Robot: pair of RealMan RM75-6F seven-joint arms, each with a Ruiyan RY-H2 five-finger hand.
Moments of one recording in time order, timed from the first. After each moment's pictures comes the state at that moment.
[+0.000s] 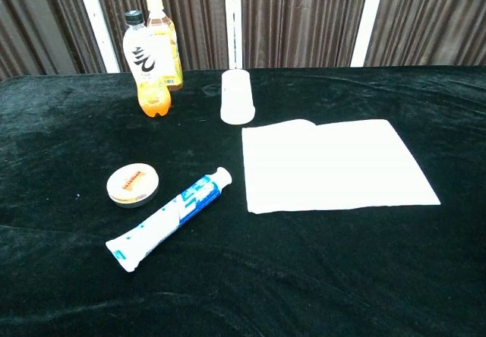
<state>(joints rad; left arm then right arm) -0.09 -1.13 -0.02 -1.65 1.55 1.51 0.18 0.13 -1.31 0.00 -1.63 -1.70 1.47 -0.27</state>
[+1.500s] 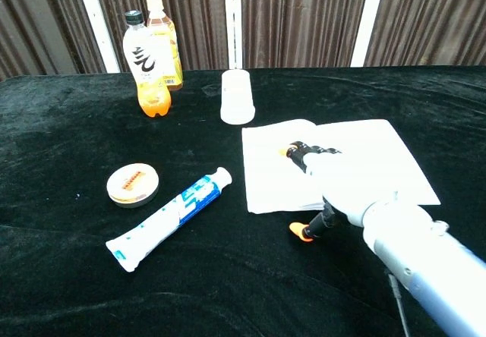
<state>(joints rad) -0.11 -1.13 -0.06 -1.62 1.44 1.45 0.15 0.47 -2.02 0.23 -1.37 -1.21 1.16 -0.60</state>
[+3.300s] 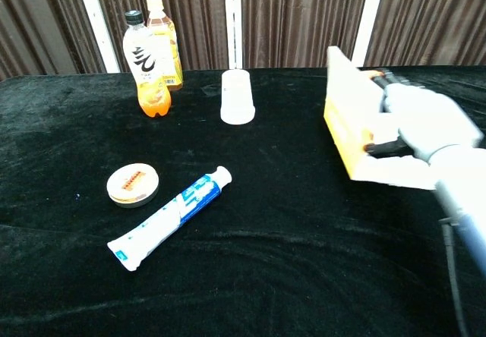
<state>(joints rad) -0.11 -1.15 -0.03 -1.63 1.47 1.45 0.19 0.46 -1.97 0.31 -1.20 -1.27 1.41 -0.39</state>
